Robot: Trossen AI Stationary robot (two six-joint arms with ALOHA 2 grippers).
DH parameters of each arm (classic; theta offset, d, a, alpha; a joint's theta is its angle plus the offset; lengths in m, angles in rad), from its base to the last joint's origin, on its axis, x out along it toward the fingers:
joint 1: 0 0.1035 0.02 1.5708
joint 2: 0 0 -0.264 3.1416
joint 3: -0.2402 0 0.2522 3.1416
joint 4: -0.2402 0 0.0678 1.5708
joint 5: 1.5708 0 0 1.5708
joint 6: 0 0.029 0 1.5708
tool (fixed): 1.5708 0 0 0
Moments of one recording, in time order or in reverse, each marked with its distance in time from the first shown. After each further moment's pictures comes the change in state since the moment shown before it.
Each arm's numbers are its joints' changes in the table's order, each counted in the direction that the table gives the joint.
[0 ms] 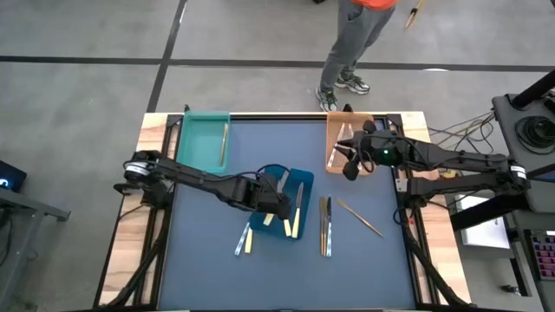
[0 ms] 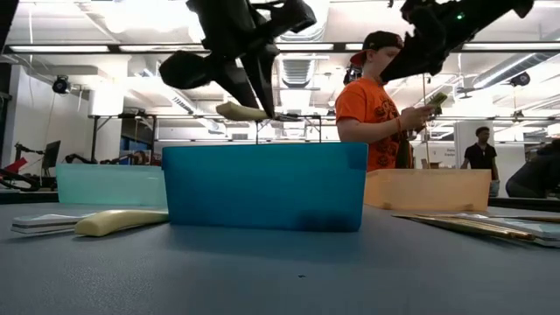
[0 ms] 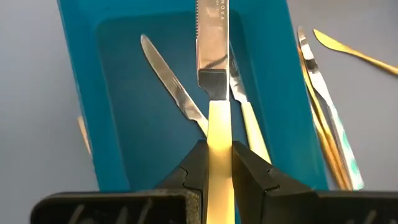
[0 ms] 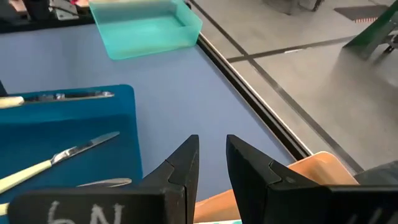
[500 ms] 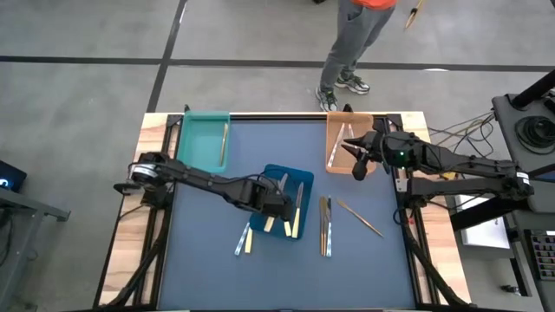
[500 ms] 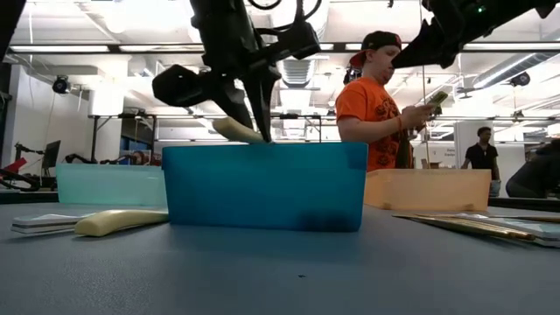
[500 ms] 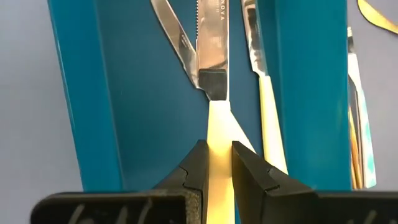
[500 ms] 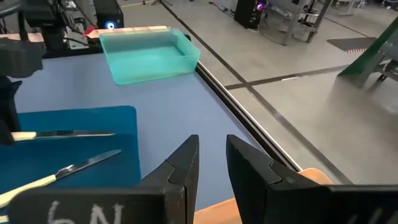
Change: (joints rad) left arm 0.016 -0.062 0.001 -0.002 0.122 -0.109; right arm 0.000 0.147 0.067 0.048 -0.005 -0.041
